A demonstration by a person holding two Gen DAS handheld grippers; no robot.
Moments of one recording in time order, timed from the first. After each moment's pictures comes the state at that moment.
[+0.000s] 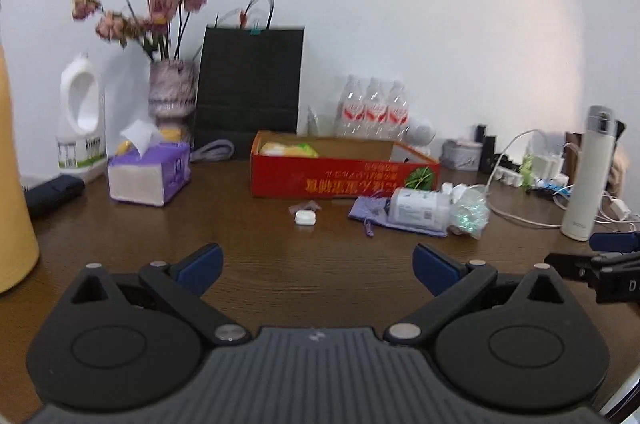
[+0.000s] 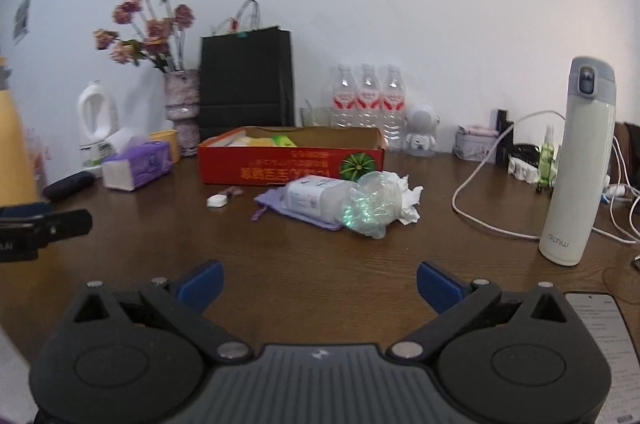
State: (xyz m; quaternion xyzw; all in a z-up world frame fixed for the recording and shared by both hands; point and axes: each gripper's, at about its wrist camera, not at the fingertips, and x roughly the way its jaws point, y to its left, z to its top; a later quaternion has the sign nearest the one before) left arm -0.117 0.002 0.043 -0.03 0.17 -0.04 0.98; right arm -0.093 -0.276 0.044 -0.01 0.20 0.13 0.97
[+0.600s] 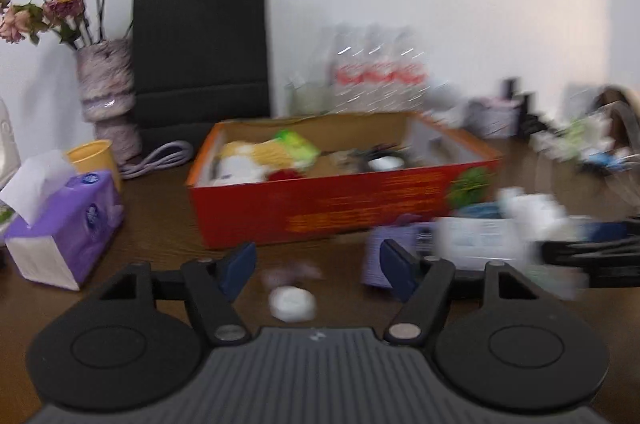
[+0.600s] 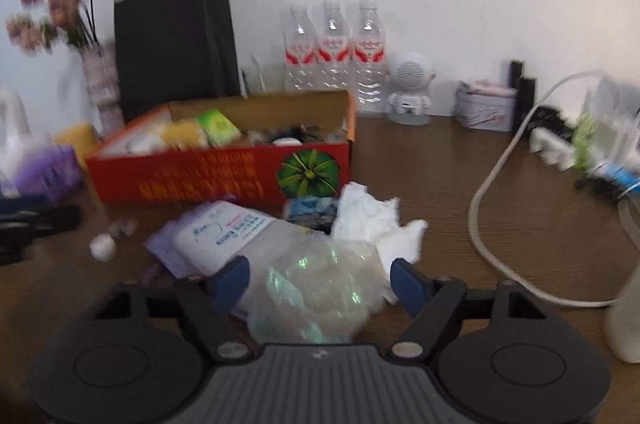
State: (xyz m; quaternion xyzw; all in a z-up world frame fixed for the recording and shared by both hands) left arm 0.107 -0.017 0.039 0.03 0.25 -0.04 0.97; right arm 0.119 -0.283 0.024 0.03 0.28 0.12 0.95
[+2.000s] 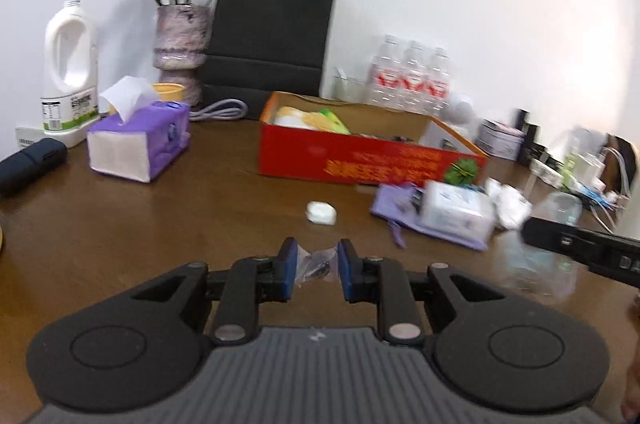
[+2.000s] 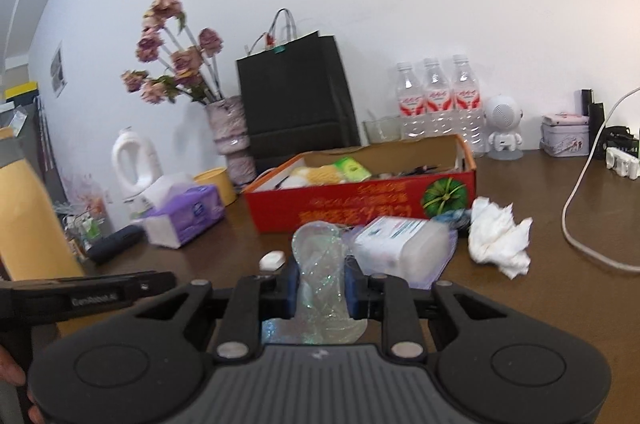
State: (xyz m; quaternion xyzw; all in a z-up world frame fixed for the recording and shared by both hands) left arm -0.036 0.000 0.044 -0.06 0.23 -0.01 0.97; right arm -0.006 -0.244 0.044 0.08 0.19 0.26 0.94
